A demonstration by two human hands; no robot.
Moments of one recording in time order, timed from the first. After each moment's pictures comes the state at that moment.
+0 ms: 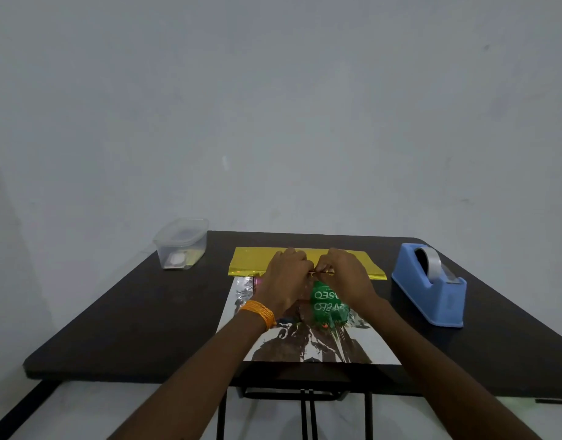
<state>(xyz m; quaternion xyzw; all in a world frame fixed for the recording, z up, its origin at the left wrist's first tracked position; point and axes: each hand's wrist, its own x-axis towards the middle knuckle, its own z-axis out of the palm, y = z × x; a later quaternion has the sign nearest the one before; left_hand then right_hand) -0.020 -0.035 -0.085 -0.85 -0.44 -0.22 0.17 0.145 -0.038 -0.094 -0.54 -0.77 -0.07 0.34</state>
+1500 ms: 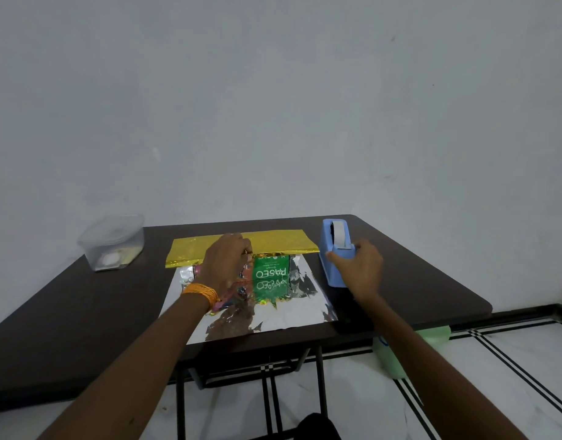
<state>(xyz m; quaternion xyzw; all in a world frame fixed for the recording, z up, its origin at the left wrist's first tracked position) -0.016 -0.028 -0.092 -0.83 -0.45 -0.31 0.10 0.249 -0.117 -0.112 -0.72 -0.44 0.01 0.54</state>
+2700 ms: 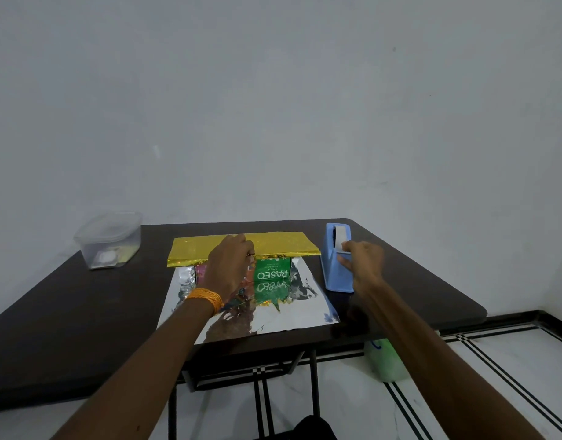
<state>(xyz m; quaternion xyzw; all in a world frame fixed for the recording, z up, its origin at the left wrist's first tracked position) -0.019 -0.031 -0.100 -0.82 -0.46 -0.33 0.10 0.241 -0.108 -0.085 -0.58 -0.27 0.25 0.73</state>
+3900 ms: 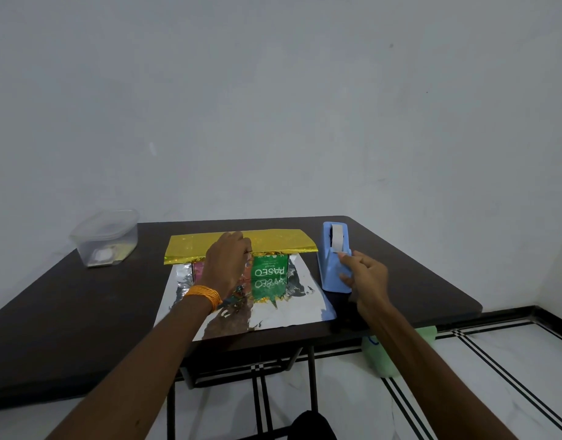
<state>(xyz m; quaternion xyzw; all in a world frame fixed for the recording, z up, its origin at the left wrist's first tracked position) -0.016 -0.034 -0.100 -0.82 -0.46 -0.33 0.10 0.235 -0.150 -0.114 -0.55 -0.33 0.28 0.71</state>
